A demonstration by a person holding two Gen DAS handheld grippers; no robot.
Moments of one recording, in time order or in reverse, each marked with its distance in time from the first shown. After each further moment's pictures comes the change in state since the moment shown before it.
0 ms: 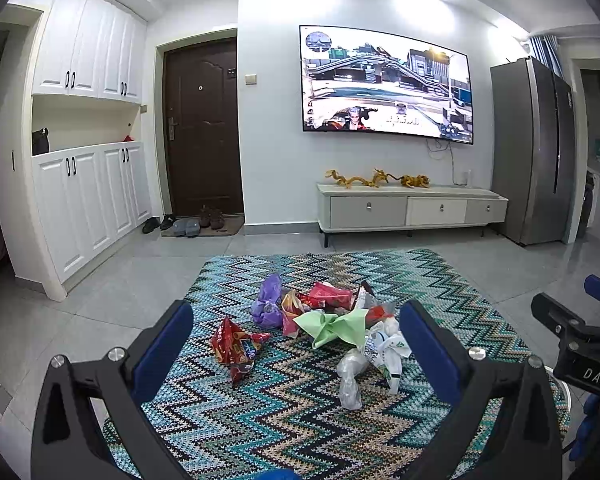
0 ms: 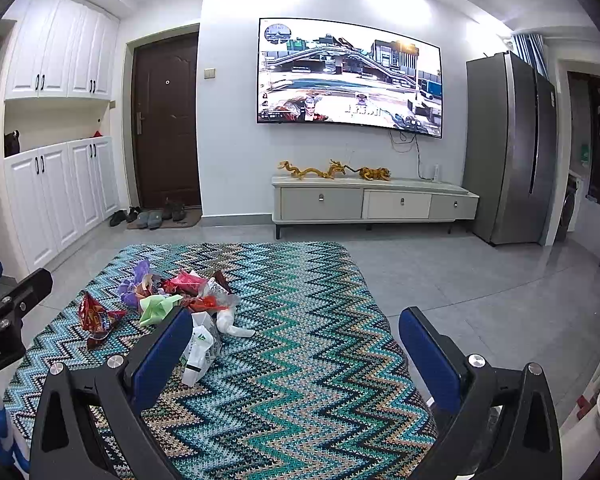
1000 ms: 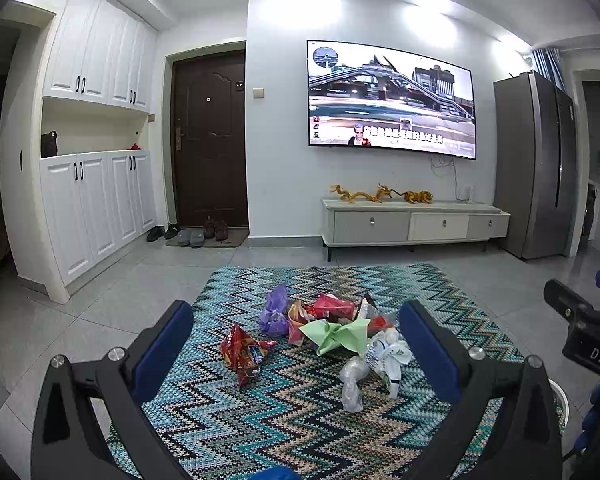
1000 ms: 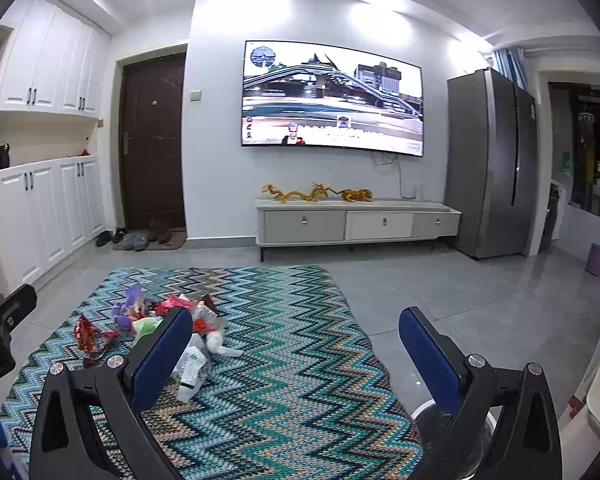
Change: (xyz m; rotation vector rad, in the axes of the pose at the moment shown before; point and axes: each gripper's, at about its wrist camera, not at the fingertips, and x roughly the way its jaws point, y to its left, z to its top) left arm -0.020 0.004 0.001 -0.016 -0.051 0.008; right arm -0.017 -0.003 0.001 0.020 -0.096 -0.085
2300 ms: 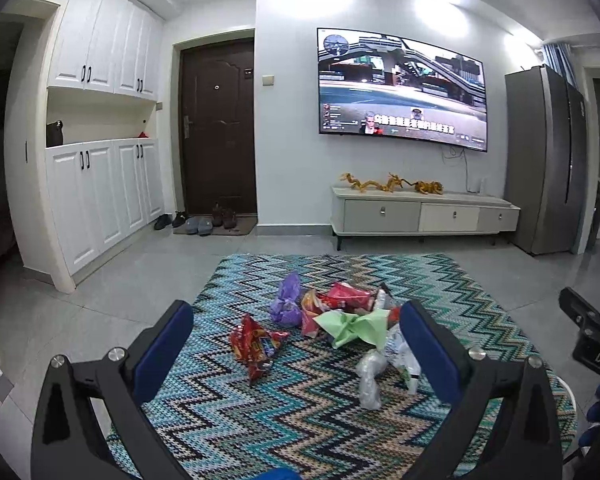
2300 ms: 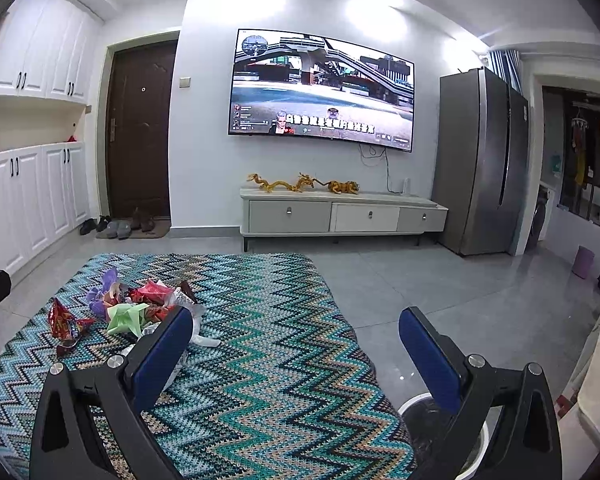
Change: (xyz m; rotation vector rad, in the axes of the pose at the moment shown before) left arm 0.025 0.013 -0.011 -0.014 0.040 0.045; right arm 0.029 -0.003 -0.016 -0.010 0.029 -0.031
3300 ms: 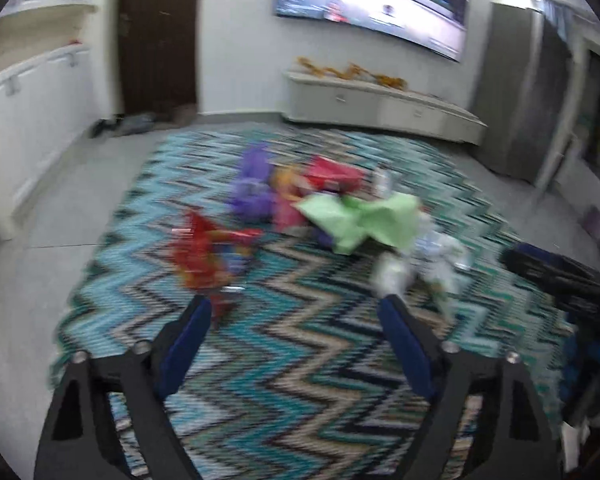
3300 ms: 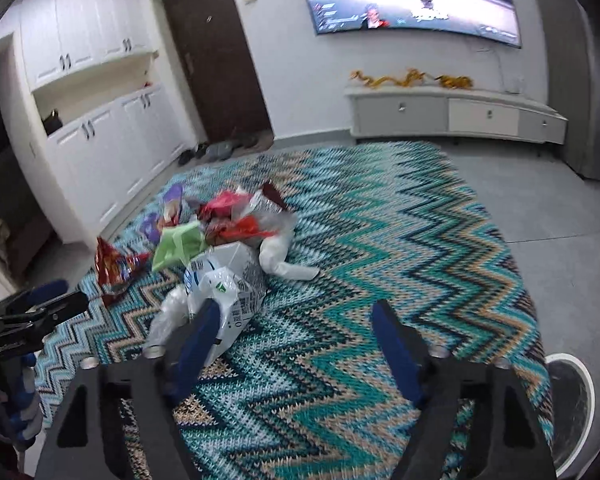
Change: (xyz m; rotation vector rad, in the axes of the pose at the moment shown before) left arm 0.122 0.014 -0.050 0.032 0.455 -0.277; right arm 0.141 0.033 -0.041 0.017 0.389 0.473
